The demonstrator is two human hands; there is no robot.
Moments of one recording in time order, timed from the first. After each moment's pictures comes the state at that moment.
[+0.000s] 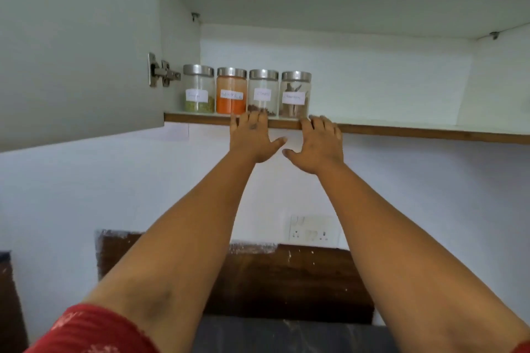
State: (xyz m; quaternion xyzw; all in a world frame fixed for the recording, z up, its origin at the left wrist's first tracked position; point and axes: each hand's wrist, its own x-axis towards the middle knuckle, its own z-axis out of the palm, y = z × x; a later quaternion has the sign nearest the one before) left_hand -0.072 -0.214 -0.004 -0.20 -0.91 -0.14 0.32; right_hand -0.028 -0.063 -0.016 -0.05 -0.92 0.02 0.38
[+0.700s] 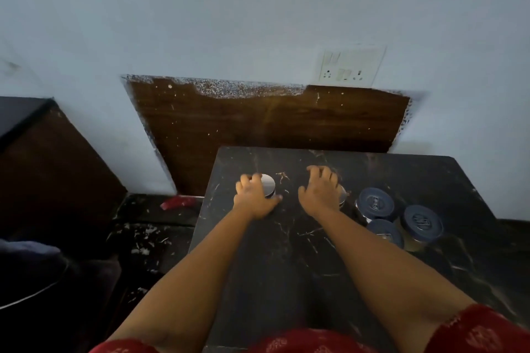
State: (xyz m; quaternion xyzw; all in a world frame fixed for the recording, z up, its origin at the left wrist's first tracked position) left_hand 0.070 -0.311 -0.440 -0.05 -0.96 -0.27 -0.12; right_hand 0.100 -0.139 -0.443 -0.17 -0.97 0.18 0.07
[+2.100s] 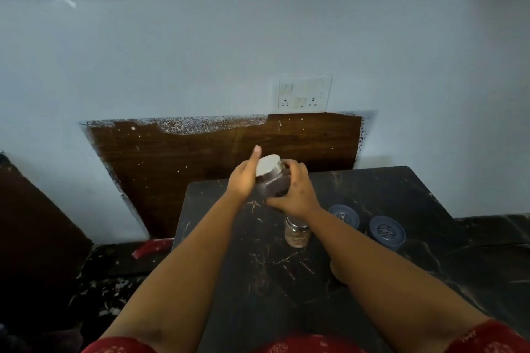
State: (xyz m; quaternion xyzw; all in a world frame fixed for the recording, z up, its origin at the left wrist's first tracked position) left_hand 0.029 -0.239 -0.351 -0.03 -0.75 -0.64 -0.15; right_hand 0.101 -0.103 -0.377 -0.04 -0.88 0.43 0.19
